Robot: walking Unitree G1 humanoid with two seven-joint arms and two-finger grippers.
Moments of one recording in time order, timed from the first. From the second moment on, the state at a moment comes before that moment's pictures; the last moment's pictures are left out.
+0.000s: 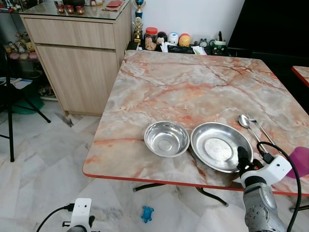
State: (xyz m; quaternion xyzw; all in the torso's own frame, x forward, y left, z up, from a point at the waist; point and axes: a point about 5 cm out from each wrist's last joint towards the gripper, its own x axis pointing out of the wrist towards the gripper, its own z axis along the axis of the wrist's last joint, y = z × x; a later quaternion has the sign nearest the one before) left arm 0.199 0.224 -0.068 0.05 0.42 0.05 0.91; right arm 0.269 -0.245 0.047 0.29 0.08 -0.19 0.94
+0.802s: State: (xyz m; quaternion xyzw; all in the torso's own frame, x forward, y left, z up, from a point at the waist) left arm 0.199 0.223 -0.068 0.05 0.42 0.05 0.91; right arm 0.271 -0.241 0.041 0.28 0.10 -0.18 0.94
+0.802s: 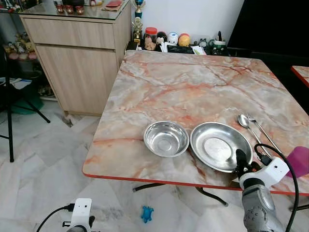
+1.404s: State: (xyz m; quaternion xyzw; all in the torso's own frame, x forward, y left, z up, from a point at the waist) left arm 0.198 0.223 -0.069 0.05 0.42 0.05 0.91; right arm 0.273 -0.237 0.039 0.27 0.11 -0.17 0.94
